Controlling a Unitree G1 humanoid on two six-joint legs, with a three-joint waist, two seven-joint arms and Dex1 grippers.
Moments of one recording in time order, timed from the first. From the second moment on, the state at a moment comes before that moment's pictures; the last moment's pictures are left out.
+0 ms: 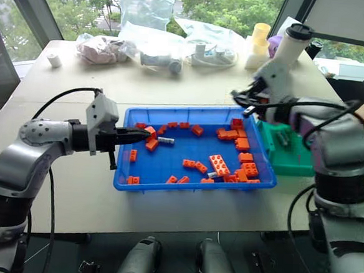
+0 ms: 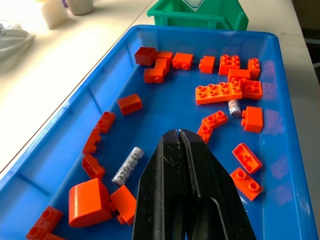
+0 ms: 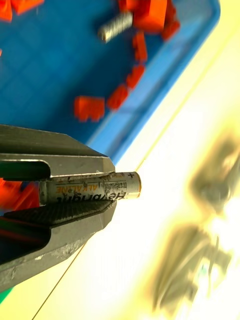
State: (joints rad) left arm -0.40 0.80 0.05 -0.27 -0.53 0.51 -1.04; right arm -0.77 -0.70 -0.07 -0.20 0.15 1.07 0.71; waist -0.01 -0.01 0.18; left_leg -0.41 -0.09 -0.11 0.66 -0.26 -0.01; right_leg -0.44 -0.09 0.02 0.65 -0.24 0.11
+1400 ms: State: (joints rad) left arm -0.37 0.82 0.11 -0.33 -0.53 0.55 -1.00; right arm -0.91 -0.28 0.40 0.43 0.16 0.60 0.89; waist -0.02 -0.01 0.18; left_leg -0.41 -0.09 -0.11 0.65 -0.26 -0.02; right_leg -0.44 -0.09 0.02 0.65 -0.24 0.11
